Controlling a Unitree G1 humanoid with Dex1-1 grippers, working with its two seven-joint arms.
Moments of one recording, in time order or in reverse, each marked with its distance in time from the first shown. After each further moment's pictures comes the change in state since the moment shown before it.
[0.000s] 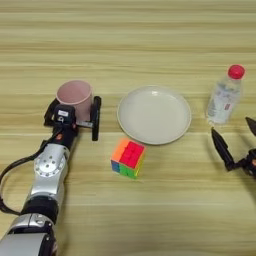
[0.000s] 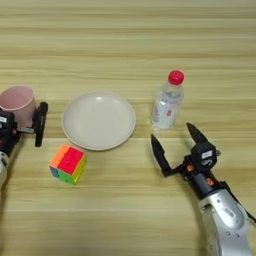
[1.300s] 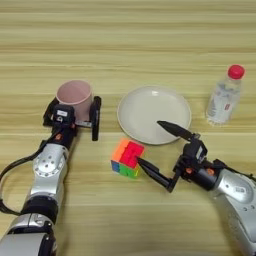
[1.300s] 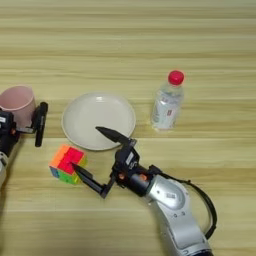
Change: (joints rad) left arm 0.000 0.000 0.007 -0.002 0.000 0.000 -0.005; right arm -0.164 0.047 0.387 0.029 -0.069 0.009 0.194
